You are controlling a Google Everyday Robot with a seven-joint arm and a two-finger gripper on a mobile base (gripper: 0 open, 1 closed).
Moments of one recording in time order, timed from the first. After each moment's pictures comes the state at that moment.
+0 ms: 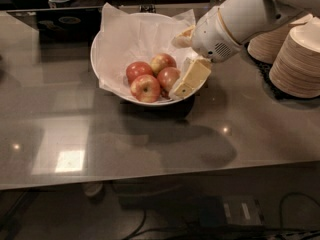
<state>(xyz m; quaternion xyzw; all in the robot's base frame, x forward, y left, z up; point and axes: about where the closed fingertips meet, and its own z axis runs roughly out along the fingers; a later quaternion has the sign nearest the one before) 0.543 -0.045 0.938 -0.65 0.66 0.16 0.33</state>
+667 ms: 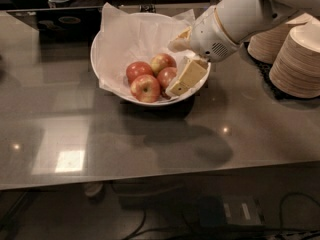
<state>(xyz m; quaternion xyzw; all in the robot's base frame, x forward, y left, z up) 0.545 -0.041 0.938 -0.66 0.66 0.16 0.33</state>
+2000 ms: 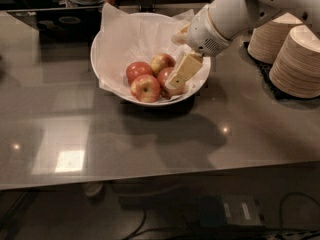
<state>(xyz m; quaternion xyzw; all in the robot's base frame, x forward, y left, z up) 0.590 -0.047 0.925 -0.64 0.69 0.12 0.33</state>
